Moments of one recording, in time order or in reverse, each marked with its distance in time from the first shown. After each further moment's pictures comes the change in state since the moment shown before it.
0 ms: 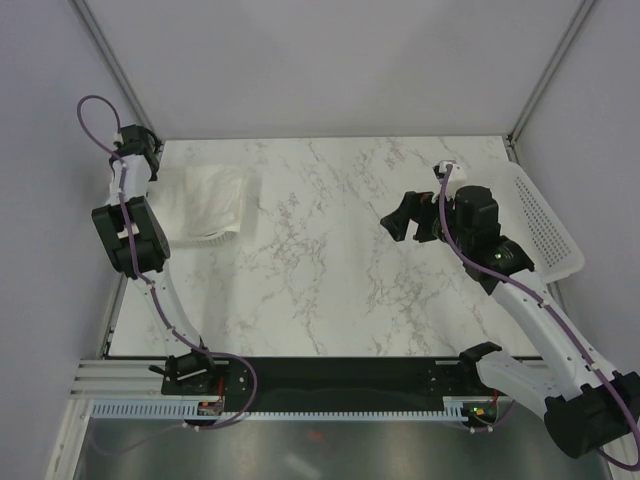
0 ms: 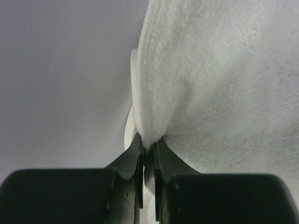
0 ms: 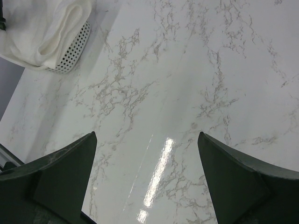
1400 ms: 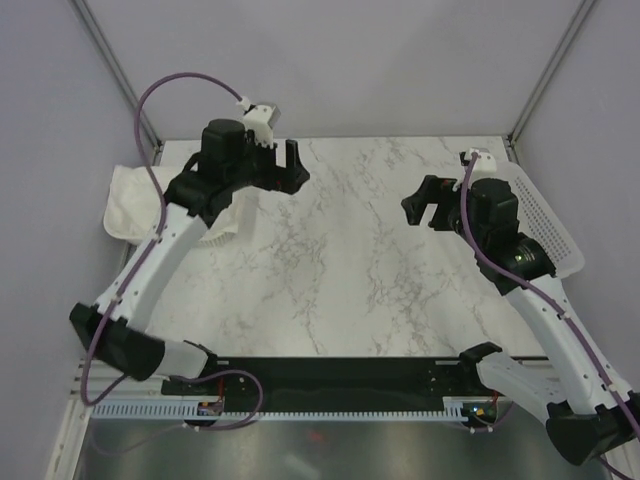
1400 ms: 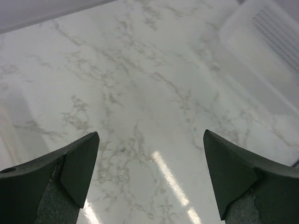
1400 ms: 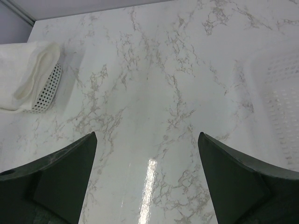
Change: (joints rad) left arm -0.737 -0.785 -0.383 0.197 0.887 -0.345; right arm 0.002 -0.033 0.155 -0.153 0.254 0.023
